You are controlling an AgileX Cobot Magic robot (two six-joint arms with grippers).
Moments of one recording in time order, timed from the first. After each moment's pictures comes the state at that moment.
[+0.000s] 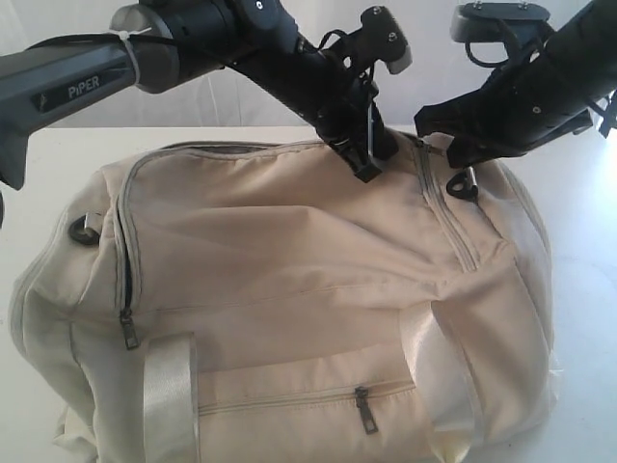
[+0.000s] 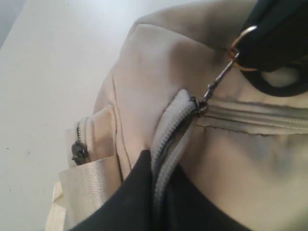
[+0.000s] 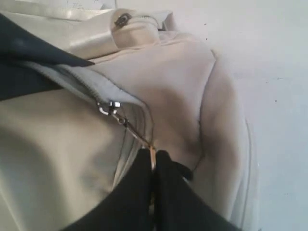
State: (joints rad) left arm -0.50 2.21 -2.12 -0.55 0.88 1.05; right arm 0.06 1.61 -1.29 0.23 0.76 -0.13
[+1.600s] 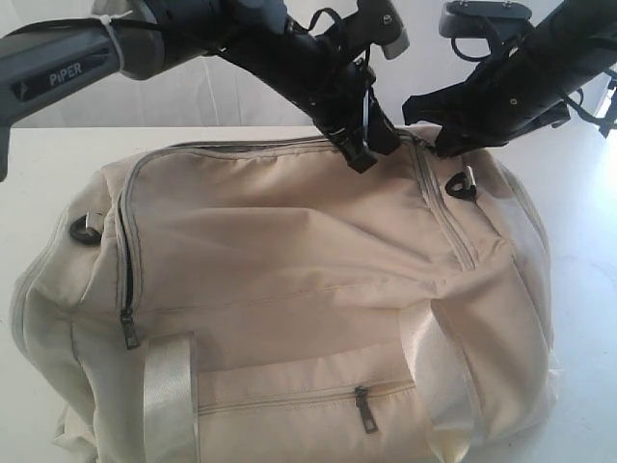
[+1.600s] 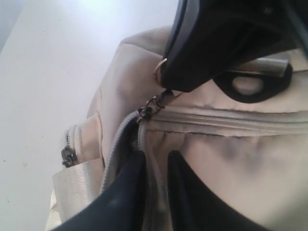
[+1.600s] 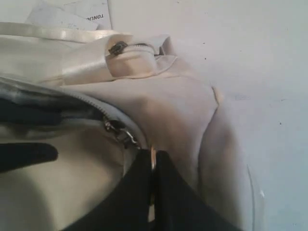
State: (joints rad) left arm -0.49 2.19 -2.12 -0.62 0.93 1.12; right arm 0.06 1.71 -1.38 0.27 0.74 -0.13
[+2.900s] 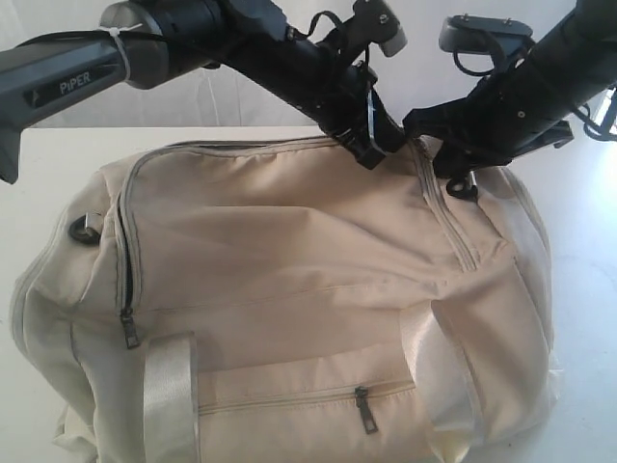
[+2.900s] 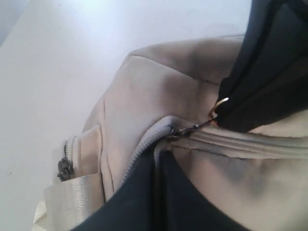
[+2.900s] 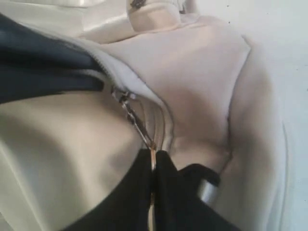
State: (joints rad) left arm -0.47 2.20 -2.12 -0.72 0.91 1.11; right arm 0.06 1.66 -1.33 0.33 0.81 -0.17
